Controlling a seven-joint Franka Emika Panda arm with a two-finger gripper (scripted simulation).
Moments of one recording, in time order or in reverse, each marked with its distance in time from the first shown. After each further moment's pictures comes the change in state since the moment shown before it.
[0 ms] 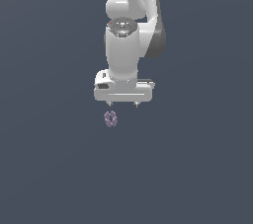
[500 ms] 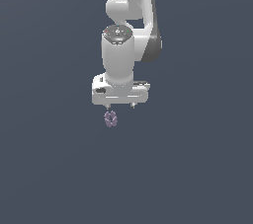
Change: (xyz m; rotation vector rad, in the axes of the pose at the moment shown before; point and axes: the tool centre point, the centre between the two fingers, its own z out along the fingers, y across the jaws) arm -0.003 0.012 0.016 -0.001 -0.008 -0.082
